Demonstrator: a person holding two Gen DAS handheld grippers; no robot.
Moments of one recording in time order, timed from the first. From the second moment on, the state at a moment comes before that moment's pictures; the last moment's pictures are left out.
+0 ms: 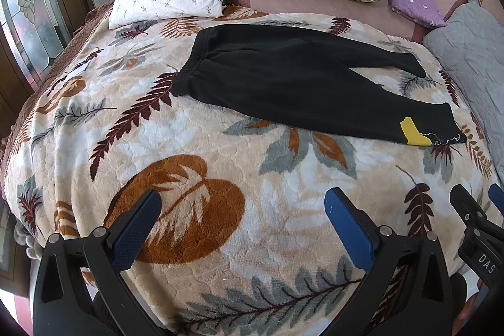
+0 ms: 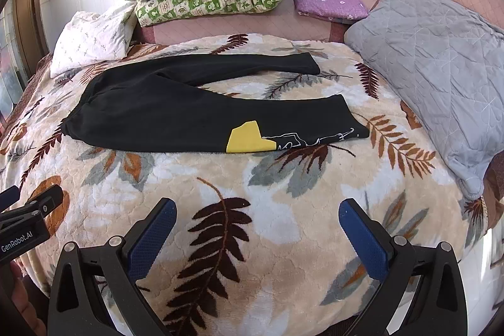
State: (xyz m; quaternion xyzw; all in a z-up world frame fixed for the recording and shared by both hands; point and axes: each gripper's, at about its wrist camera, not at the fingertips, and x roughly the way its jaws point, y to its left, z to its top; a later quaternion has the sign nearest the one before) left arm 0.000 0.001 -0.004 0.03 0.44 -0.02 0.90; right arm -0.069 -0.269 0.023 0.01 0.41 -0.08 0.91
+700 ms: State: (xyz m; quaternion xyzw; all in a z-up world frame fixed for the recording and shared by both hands) left arm 0.003 0.002 -0.007 0.03 0.45 -0.02 0.89; right arm -0.065 -0.268 0.020 0.01 0.41 -0.08 0.91
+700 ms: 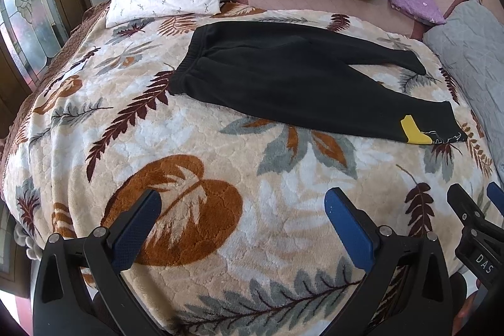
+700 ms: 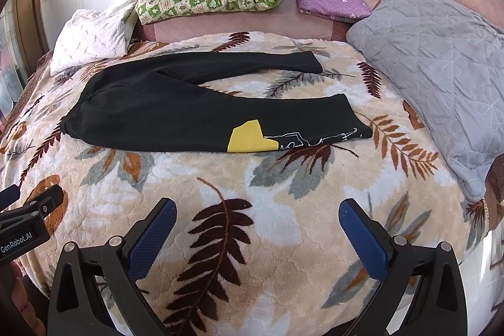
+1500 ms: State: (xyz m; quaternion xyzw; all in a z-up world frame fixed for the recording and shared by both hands) left arm 0.012 -0.008 -0.012 0.04 0.46 -0.02 0.89; right arm -0.057 -0.270 0.012 0.01 0.42 -0.08 0.90
